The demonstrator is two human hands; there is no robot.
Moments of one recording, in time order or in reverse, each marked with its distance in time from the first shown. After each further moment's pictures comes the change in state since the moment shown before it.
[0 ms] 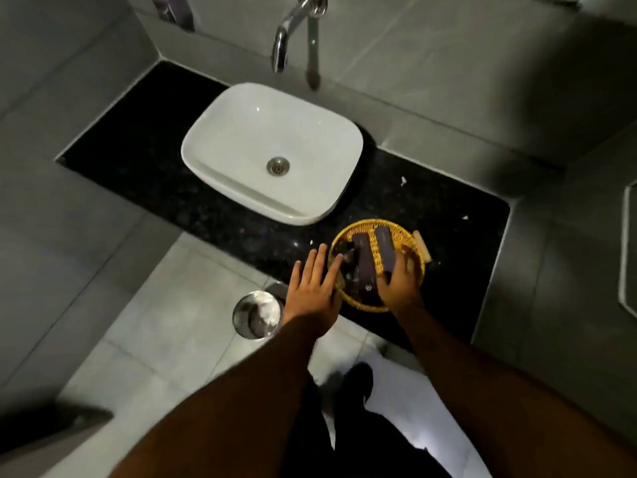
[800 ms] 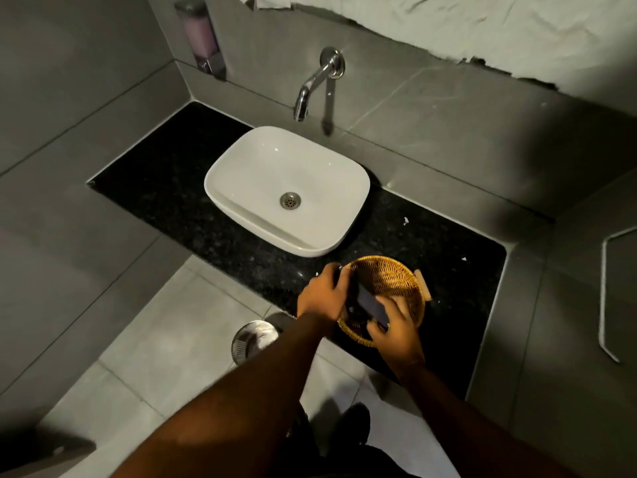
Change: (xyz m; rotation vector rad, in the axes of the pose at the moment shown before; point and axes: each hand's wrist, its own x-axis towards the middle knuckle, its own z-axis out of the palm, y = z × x) left_hand 0.047 0.013 -0.069 -0.688 0.034 -0.378; right_hand -0.038 0.001 0.005 0.283 0.075 -0.220
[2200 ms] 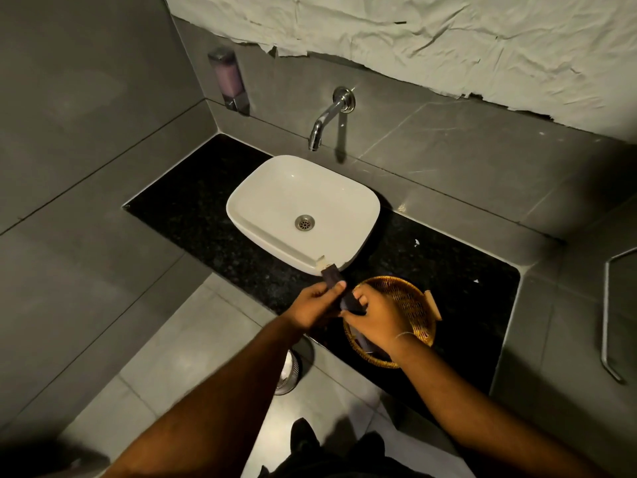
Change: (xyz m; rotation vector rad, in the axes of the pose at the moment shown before) left_hand -0.014 0.002 -0.059 -0.799 -0.276 -0.092; right_hand 0.042 -0.085 -0.017 0.038 -0.167 -0.143
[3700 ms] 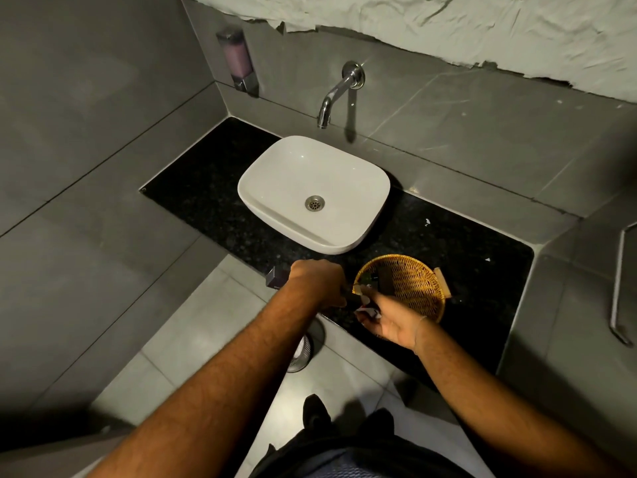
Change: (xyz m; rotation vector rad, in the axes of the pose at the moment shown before) left_hand -0.061 0.077 0.023 1.784 -0.123 -0.045; right_hand -0.024 0.011 0.010 1.077 -0.327 0.753
